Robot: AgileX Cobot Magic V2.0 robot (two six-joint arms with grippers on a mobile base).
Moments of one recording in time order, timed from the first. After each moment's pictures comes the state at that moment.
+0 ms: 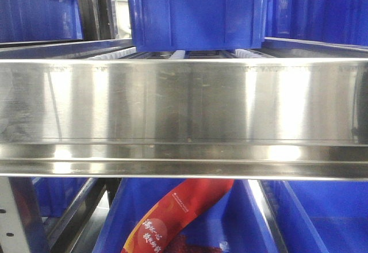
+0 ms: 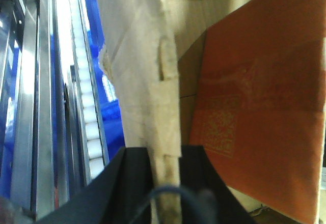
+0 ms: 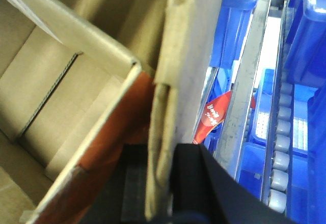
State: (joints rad) left arm -0.33 1.49 -2.04 0.00 1.24 -0.18; right arm 0.20 1.28 -1.68 0.29 1.06 -0.15
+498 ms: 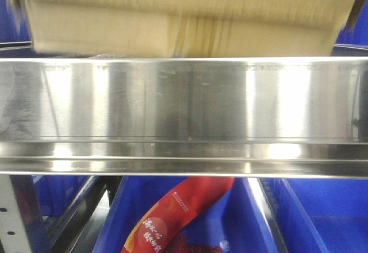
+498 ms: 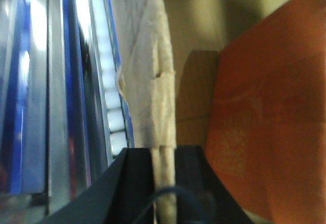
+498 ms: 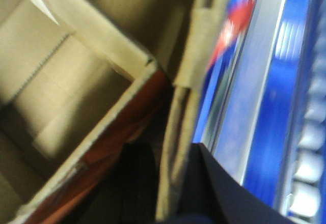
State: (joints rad) left arm -0.33 1.68 -2.04 0.08 1.27 -0.18; right arm 0.20 1.45 -1.59 0.30 1.14 -0.15
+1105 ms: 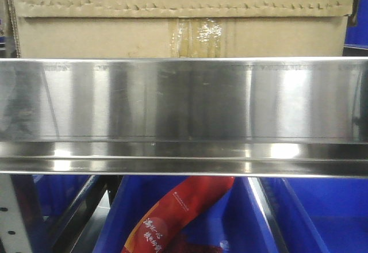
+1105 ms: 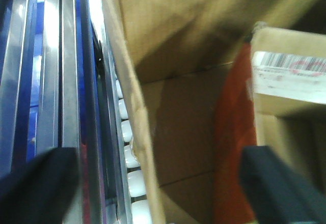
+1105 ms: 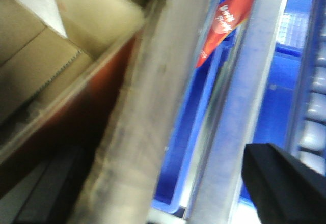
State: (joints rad) left arm -0.33 1.69 -2.04 0.11 1.23 -0.17; right arm 0.20 1.45 -1.59 0.28 1.12 -0.16
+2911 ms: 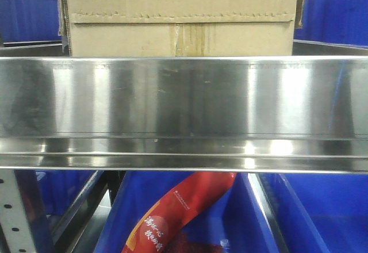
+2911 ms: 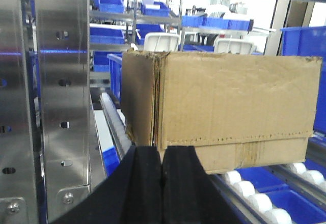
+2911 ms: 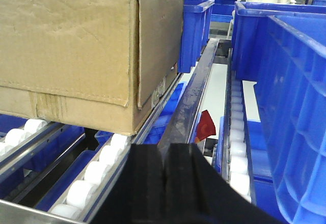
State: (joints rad) left arm -0.33 0.20 -0.43 0.12 0.24 -0.16; right arm 0.20 0.32 -0.50 0.21 0.44 -0.17
